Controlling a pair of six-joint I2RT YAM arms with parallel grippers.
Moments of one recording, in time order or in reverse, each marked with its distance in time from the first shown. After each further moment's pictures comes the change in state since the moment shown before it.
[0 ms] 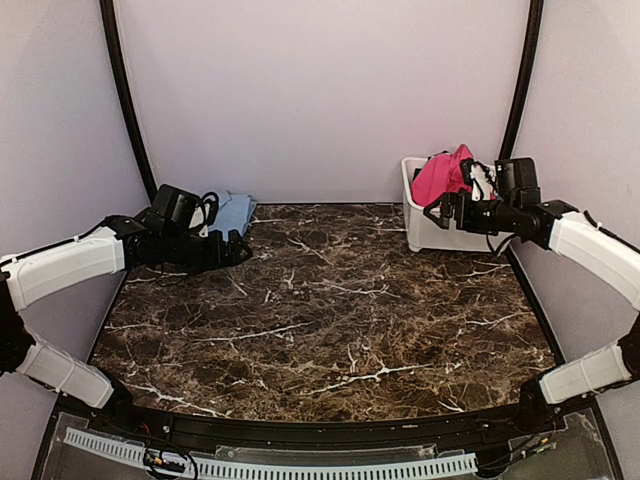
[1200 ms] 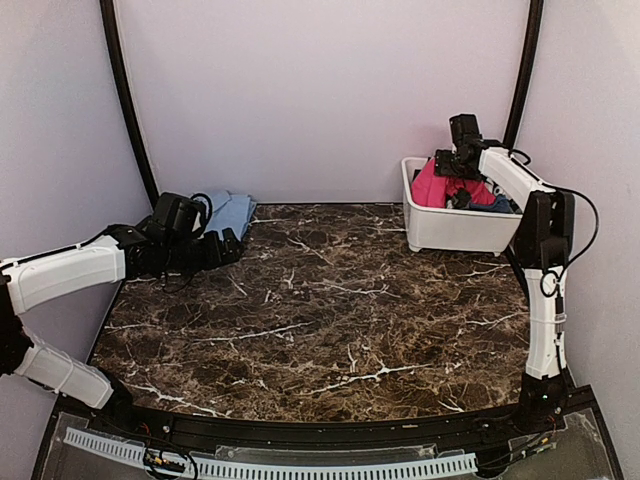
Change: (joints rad) left arm -0.041 -0.018 -0.068 0.100 -0.225 -0.107; right arm -0.146 1.049 1.233 -0.304 0.625 -0.066
